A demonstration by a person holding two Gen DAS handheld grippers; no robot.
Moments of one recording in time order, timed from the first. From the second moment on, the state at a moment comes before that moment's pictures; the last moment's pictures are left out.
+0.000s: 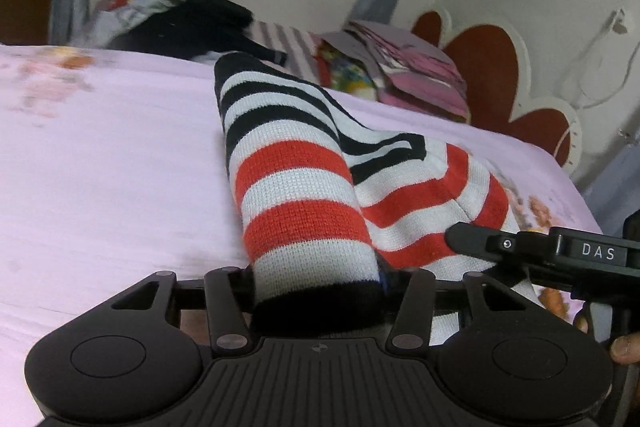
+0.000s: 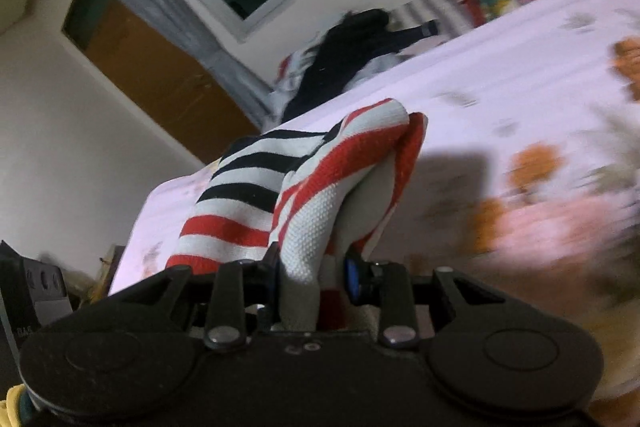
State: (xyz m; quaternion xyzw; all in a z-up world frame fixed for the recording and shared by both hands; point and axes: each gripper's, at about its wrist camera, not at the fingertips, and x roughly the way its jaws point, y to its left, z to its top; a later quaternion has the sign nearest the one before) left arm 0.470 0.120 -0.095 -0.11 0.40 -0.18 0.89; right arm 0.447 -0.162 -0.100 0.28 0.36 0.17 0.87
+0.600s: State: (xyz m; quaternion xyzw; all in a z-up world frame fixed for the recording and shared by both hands) left arm 0.507 0.355 -0.186 -0.11 0.40 -0.16 0.90; right arm 0.501 0.054 -0.170 0.25 0.41 0.14 0.86
